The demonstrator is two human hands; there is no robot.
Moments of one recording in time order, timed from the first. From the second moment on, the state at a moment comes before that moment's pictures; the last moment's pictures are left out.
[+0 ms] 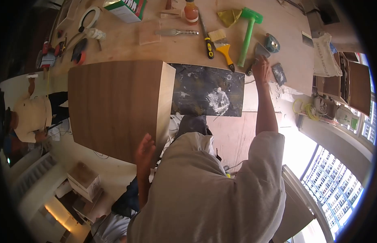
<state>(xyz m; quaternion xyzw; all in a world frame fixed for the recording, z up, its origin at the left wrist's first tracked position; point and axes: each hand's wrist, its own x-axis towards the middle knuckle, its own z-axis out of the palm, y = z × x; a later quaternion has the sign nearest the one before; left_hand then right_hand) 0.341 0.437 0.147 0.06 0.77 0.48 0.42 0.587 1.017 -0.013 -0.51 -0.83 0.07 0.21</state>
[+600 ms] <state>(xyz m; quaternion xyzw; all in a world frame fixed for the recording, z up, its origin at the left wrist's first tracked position) 0.257 0.503 0.244 0.01 0.53 0.77 0.36 0.353 1.047 0.092 -0.42 -0.84 0.19 0.30</state>
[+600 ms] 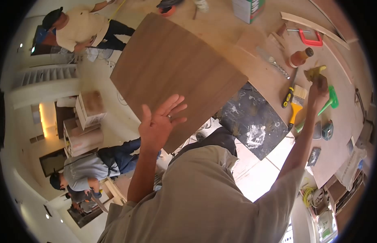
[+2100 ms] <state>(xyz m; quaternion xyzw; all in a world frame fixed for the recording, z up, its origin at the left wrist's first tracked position) 0.454 0.235 0.217 0.07 0.32 0.89 0.31 0.463 0.407 0.245 0.07 -0.85 0.45 0.25</state>
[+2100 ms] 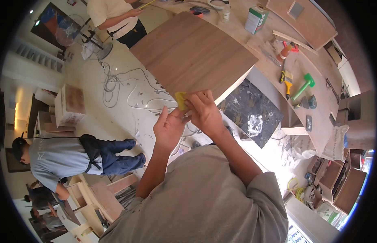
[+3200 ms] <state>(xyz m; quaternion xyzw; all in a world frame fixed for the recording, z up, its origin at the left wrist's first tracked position) 0.453 0.493 0.176 -0.02 0.63 0.68 0.37 0.600 1.024 -0.063 -0.40 -0.86 0.00 0.32</state>
